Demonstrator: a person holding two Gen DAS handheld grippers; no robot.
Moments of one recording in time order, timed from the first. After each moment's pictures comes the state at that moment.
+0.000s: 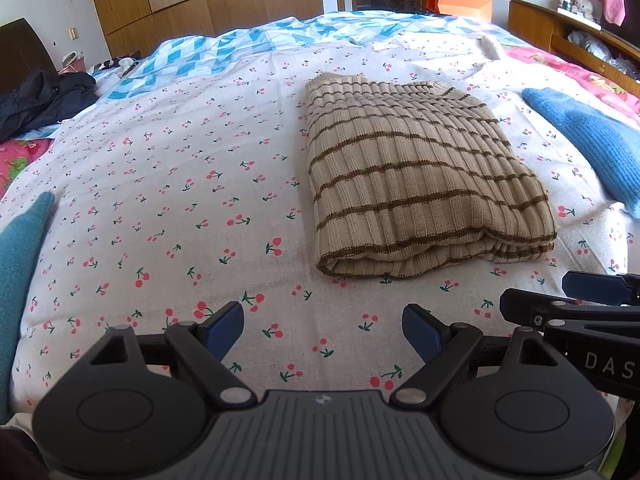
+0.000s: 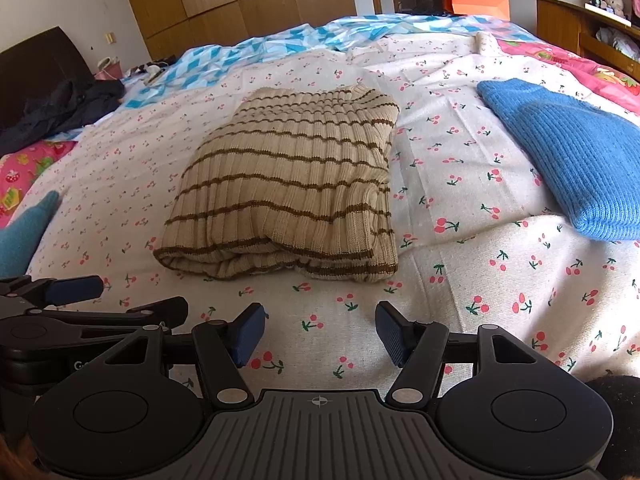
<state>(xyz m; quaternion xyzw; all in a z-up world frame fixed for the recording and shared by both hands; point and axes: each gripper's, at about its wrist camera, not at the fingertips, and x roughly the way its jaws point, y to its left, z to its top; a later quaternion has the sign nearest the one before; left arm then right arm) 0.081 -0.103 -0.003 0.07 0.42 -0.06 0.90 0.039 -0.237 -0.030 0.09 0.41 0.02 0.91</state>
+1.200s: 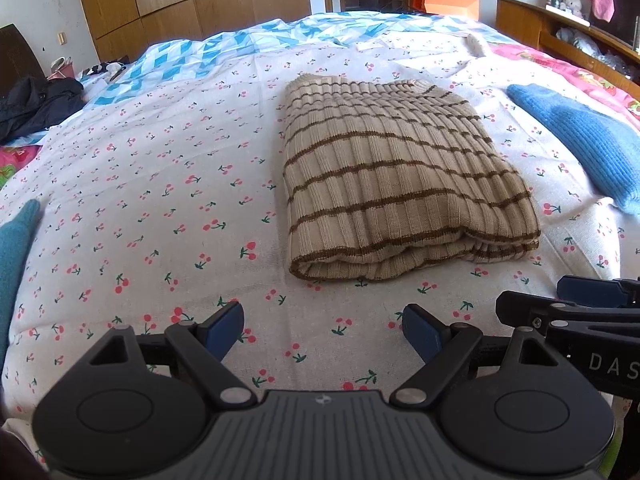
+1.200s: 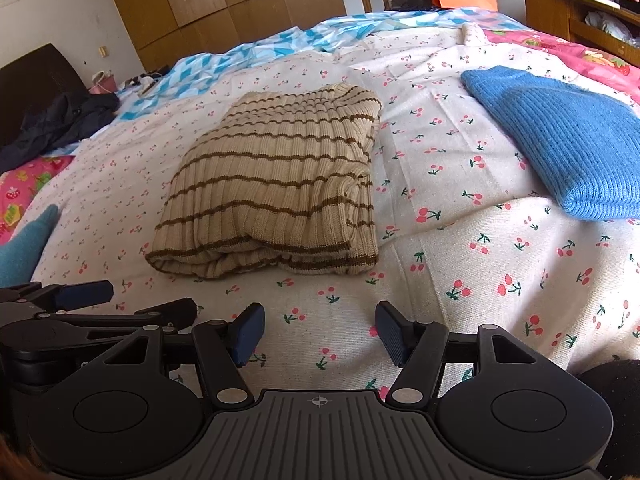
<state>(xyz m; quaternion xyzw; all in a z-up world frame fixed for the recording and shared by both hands) 0.082 -0.116 -0.005 0.07 0.42 -0.07 0.90 0.033 -0.253 -0.033 0.12 0.40 0.02 0.91</state>
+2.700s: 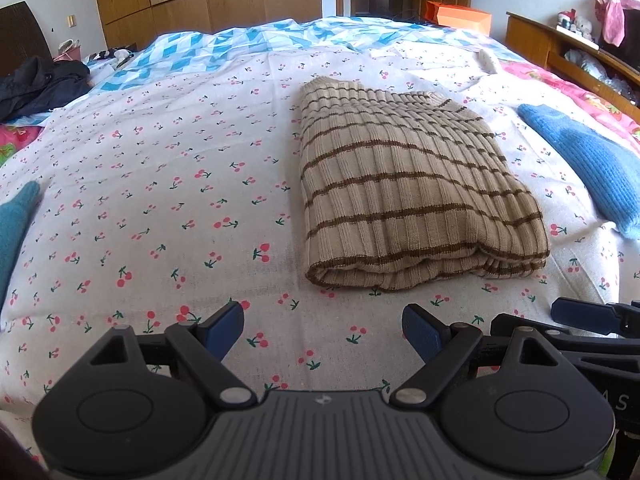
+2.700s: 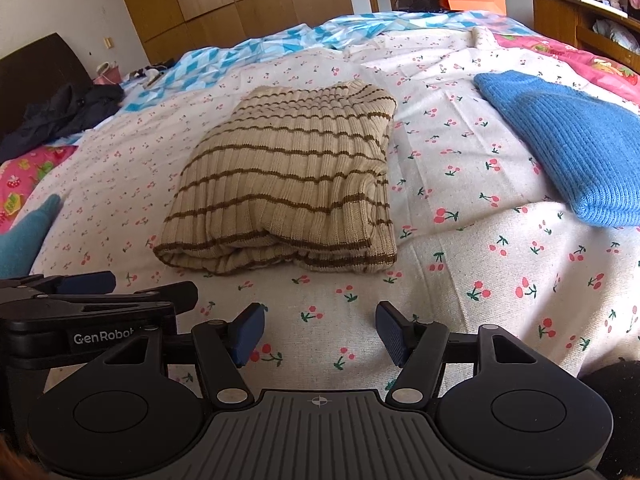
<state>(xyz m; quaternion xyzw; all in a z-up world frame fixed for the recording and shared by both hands) 0.088 -0.100 -0.005 0.04 0.42 -0.07 0.90 0.035 -0.239 -0.034 0.11 0.40 0.02 0.91</state>
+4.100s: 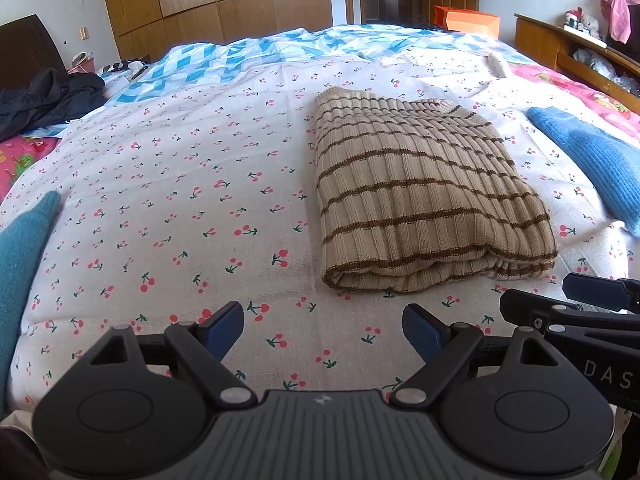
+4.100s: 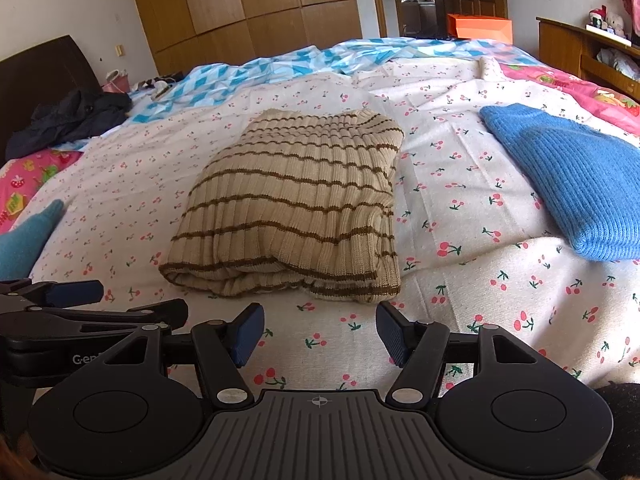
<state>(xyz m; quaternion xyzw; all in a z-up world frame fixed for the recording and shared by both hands) 0.080 -0.100 0.001 0.06 0.40 -0.05 0.91 0.037 -0.234 -0.027 0.08 0.37 0.02 0.92</state>
